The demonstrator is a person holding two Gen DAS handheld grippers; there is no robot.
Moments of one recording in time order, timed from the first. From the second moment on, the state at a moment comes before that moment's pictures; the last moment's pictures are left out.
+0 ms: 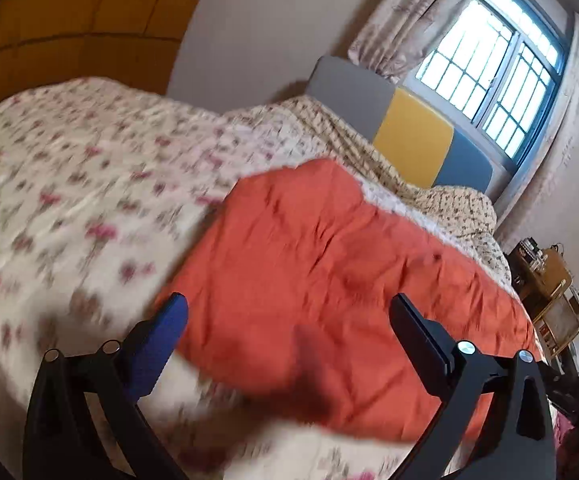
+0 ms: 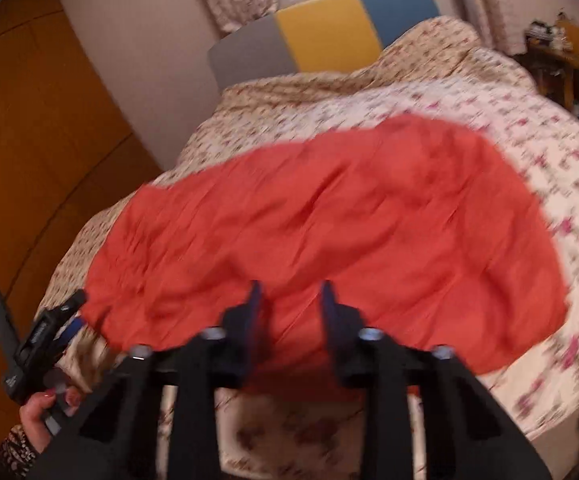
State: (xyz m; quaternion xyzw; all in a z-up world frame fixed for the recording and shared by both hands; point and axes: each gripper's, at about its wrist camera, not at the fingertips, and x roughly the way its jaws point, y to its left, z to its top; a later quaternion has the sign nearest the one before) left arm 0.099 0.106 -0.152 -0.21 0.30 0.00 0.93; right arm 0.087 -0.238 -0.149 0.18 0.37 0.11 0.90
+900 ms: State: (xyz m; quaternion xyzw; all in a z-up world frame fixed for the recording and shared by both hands) left arm 0.126 0.120 -0.209 -0.43 0.31 -0.03 0.85; right arm 0.106 -0.165 -0.213 0.04 0.41 0.11 0.91
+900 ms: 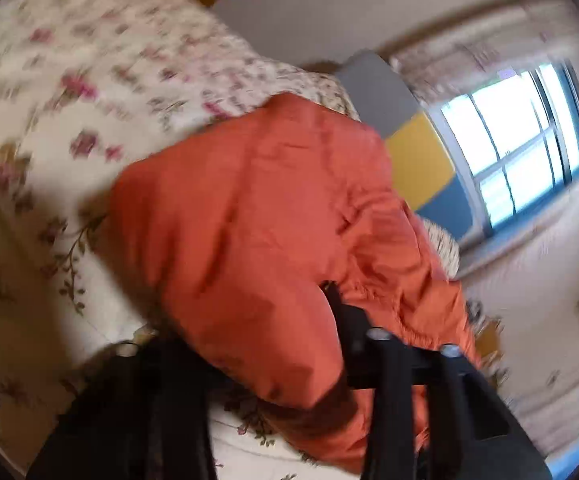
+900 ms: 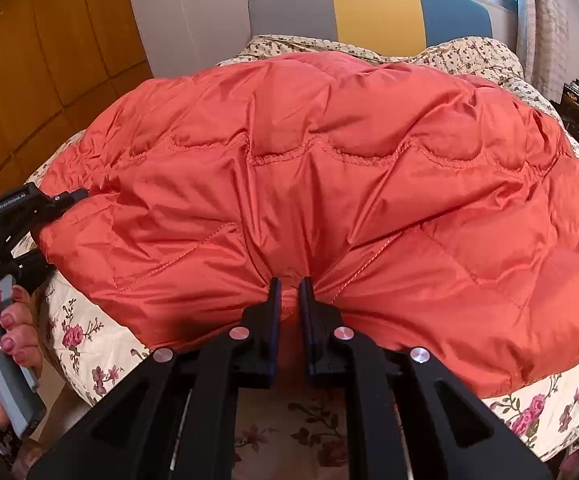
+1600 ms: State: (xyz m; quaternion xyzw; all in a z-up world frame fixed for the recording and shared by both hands) left arm 0.084 -0.041 -0.050 -0.10 0.16 -0.22 0.96; right arm 0.099 -0.237 -0.183 0.19 0.39 0.15 0.89
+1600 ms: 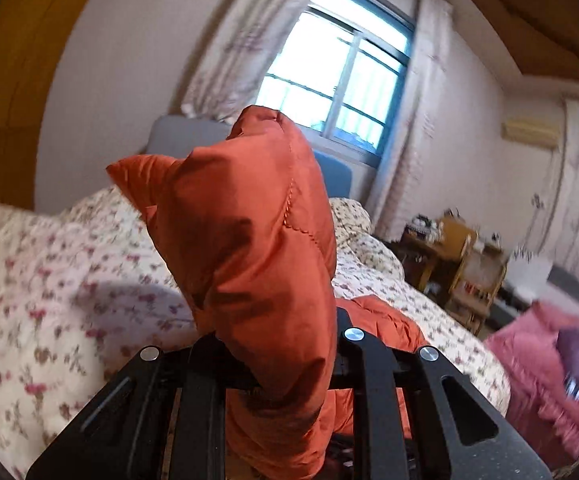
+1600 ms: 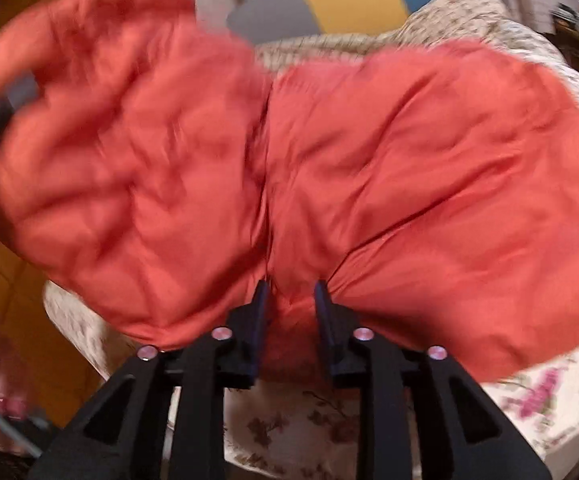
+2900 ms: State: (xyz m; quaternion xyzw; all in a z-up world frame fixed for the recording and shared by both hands) left arm 0.070 -0.274 -0.151 0.17 0.25 -0.41 0.86; right arm -0.006 -0.477 -0.148 0.34 0.31 -0.04 0.89
